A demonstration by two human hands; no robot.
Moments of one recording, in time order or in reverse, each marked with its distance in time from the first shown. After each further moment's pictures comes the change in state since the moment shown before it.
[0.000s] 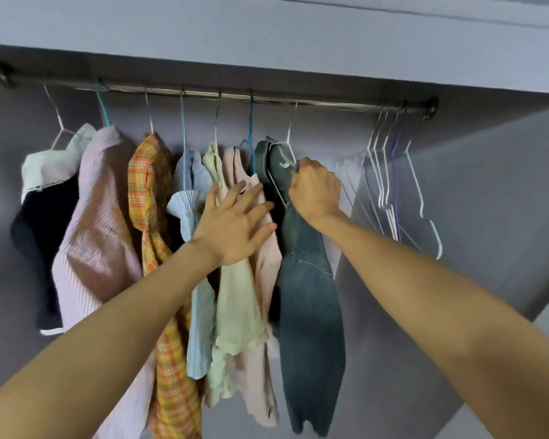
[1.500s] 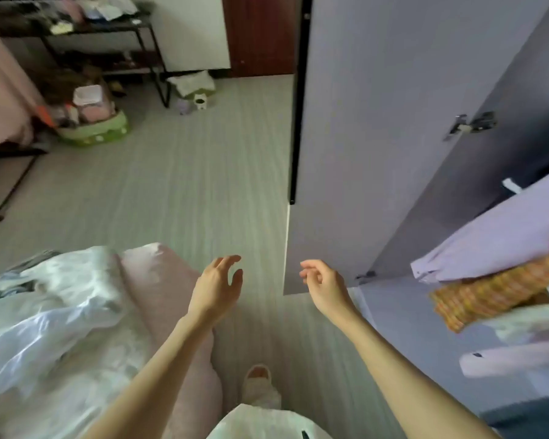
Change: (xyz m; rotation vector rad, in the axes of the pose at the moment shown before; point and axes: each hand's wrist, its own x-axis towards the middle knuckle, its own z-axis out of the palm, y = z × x) left_hand -0.627 0.194 -0.179 -0.187 0.088 -1.896; right_hand -0.507 -0.240 -0.113 0.991 -1.474 -0.623
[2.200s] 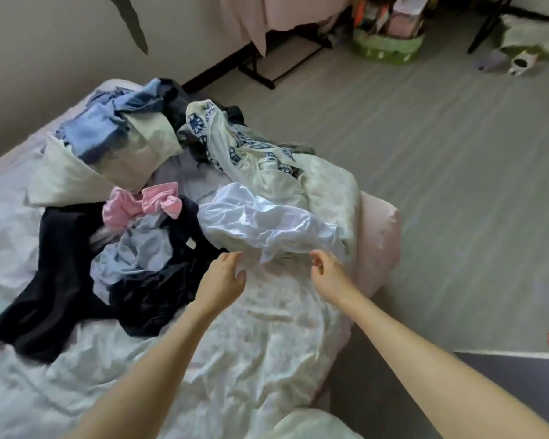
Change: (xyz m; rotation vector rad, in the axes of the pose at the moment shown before) left_hand -0.193 -0.385 -0.157 0.014 0.245 -0.808; right_hand -0.043 -0.138 0.454 -0.473 -0.927 -0.388
